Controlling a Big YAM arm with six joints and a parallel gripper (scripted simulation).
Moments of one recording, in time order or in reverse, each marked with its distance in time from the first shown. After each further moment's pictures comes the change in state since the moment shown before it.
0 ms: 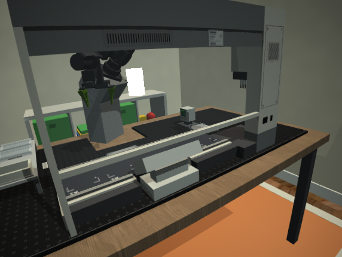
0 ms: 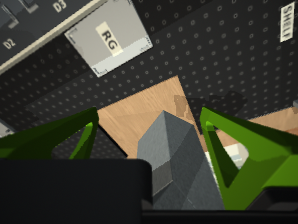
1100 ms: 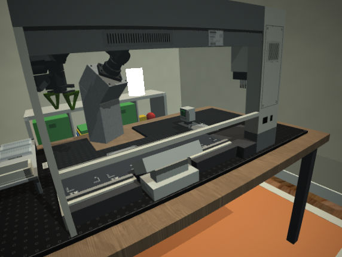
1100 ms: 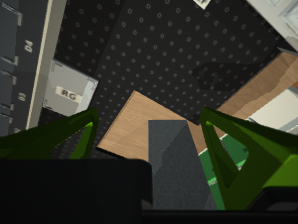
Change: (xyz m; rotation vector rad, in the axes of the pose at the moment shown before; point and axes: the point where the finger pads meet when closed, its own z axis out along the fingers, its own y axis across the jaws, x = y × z) arm -0.004 -0.145 0.000 0.000 -0.007 0.540
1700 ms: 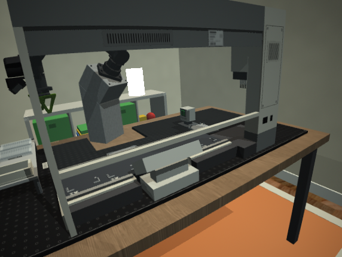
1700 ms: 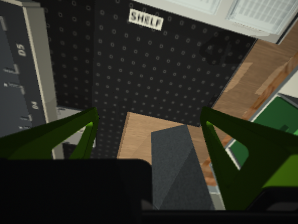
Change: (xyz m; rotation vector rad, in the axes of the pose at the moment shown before) arm -0.041 -0.068 0.001 -0.001 0.000 0.306
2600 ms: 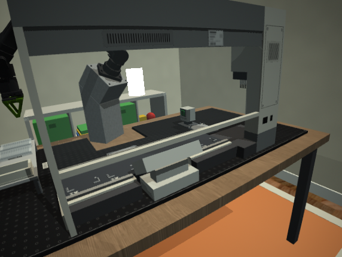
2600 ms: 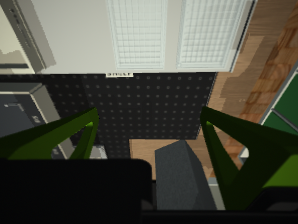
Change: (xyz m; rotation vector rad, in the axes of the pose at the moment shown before) arm -0.086 -0.073 0.002 0.001 0.006 0.255
